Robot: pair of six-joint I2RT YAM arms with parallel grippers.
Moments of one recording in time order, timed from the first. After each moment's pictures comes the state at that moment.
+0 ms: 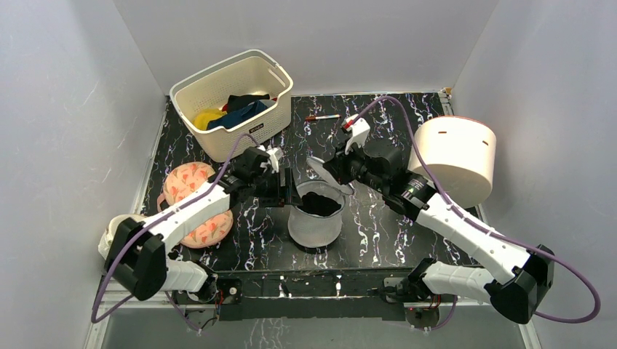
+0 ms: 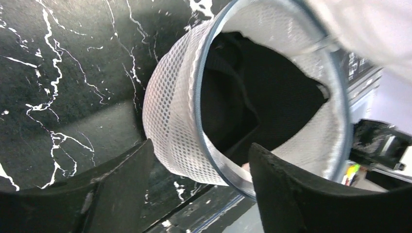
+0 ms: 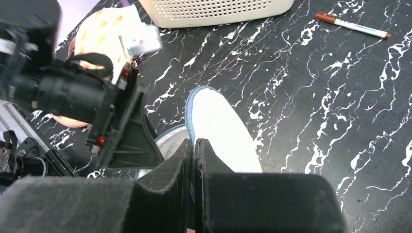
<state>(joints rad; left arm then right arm) -0.59 1.30 0.87 -0.45 0.34 -0.61 0.75 1.10 1.02 -0.23 0.00 0.22</state>
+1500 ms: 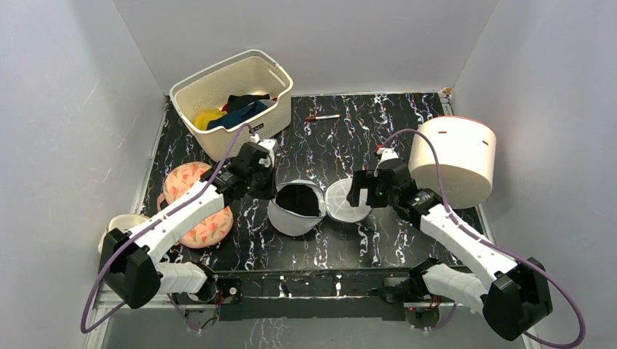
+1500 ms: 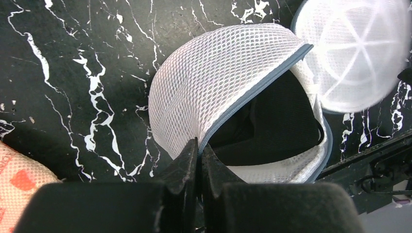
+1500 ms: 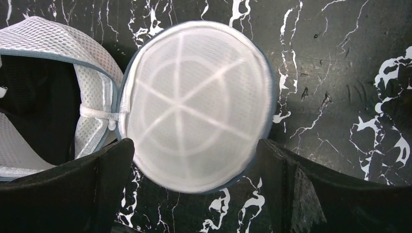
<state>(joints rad) -0.63 1.27 1.00 -0.65 0.00 -0.41 0.49 1.03 0.69 -0.40 -0.01 0.42</state>
